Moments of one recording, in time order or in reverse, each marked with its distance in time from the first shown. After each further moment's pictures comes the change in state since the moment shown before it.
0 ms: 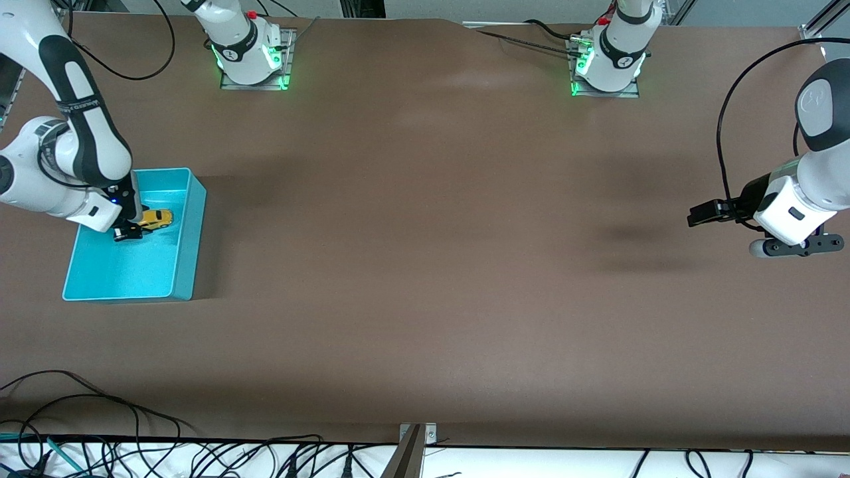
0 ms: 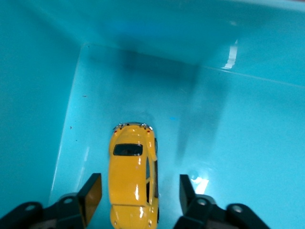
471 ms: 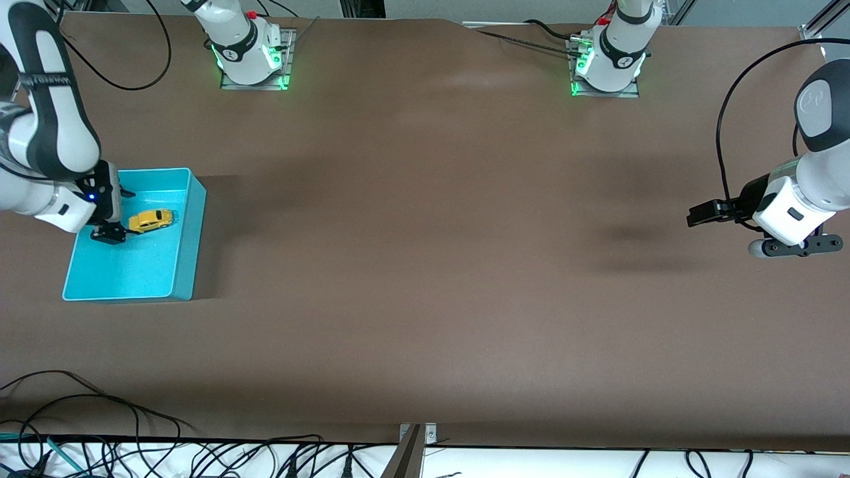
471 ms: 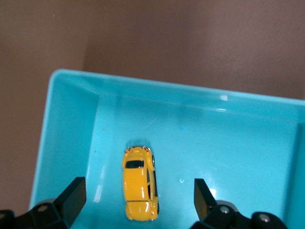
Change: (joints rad) left arm 0.000 0.002 -0.001 0.000 0.000 0.000 0.000; right arm 0.001 -0.133 0.050 0.074 0.040 -0.265 0.116
